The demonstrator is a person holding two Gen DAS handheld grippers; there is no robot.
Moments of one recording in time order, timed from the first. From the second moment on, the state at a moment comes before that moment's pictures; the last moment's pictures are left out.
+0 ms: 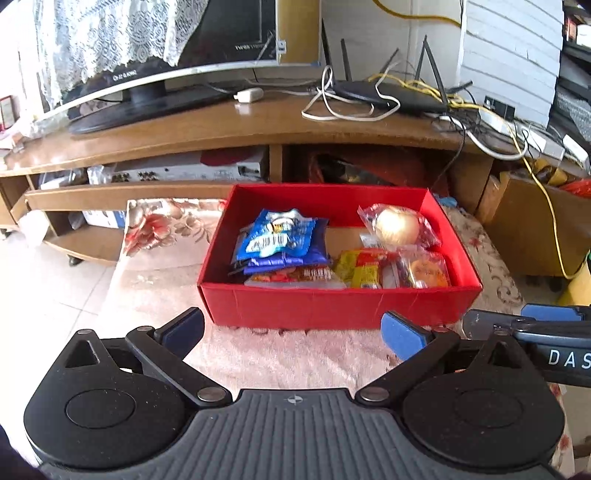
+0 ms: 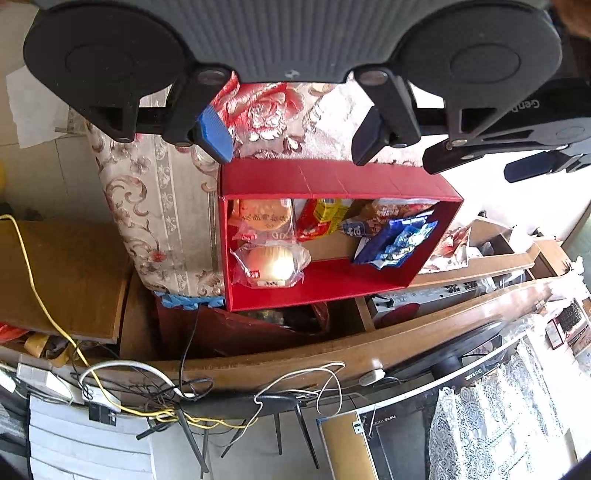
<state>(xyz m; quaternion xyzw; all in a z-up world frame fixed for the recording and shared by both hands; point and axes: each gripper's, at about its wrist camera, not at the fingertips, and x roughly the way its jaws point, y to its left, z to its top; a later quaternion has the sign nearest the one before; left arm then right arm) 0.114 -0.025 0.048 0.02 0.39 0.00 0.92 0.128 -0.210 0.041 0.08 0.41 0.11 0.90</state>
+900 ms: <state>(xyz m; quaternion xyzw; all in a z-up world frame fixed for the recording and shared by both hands) 0.099 -0.022 0.027 -0.01 0.43 -0.01 0.90 0.112 -0.206 0.029 0.06 0.43 0.10 0.89</state>
